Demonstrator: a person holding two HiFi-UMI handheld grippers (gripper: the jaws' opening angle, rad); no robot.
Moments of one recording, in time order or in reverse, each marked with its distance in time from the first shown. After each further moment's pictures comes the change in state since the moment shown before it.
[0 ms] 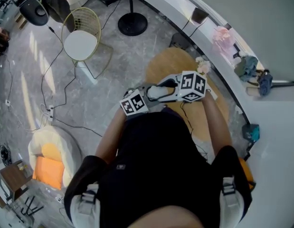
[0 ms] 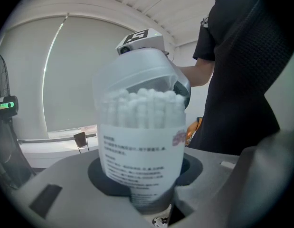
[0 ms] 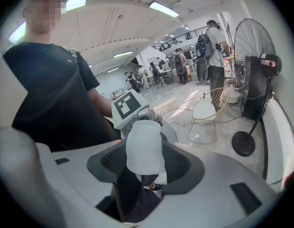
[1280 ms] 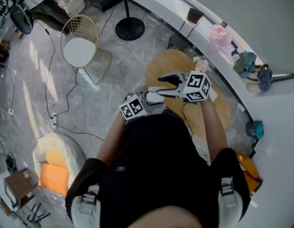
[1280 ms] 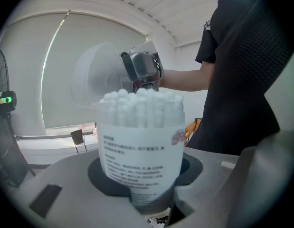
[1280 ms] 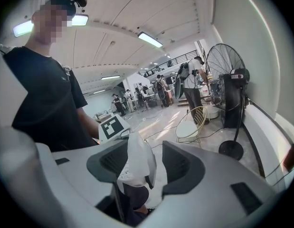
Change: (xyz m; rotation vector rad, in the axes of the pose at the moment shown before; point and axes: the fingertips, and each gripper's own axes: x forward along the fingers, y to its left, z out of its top) left arm 0.001 -0.013 -0.005 -0.024 0.006 -0.025; right arm -0.040 -0.026 0.019 0.076 -0.327 -0.197
